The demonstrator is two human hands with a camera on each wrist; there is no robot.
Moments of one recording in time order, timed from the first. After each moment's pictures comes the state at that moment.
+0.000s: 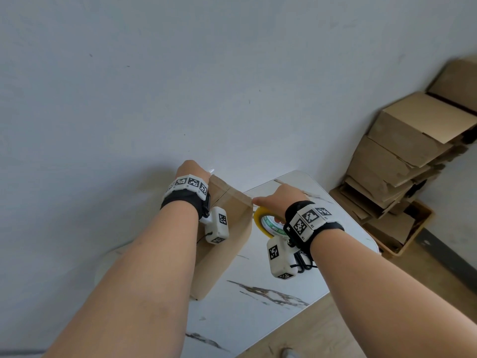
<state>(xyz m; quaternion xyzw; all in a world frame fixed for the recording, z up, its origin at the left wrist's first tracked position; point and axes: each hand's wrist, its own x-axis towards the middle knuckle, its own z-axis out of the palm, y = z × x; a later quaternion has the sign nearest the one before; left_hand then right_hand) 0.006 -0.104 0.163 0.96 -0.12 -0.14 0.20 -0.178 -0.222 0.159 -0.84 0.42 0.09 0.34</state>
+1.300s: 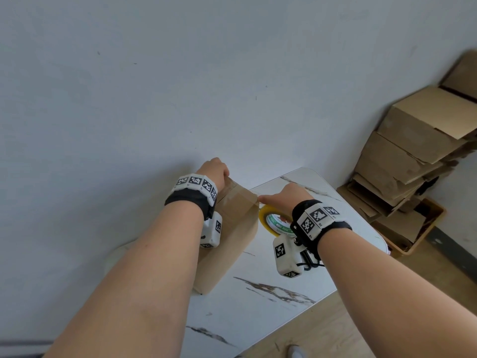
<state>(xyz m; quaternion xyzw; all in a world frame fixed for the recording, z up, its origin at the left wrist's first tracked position) -0.009 -0.105 0.166 0.91 -0.39 -0.14 0.05 -0.178 -0.221 0.152 -0.83 0.42 0.09 0.36</state>
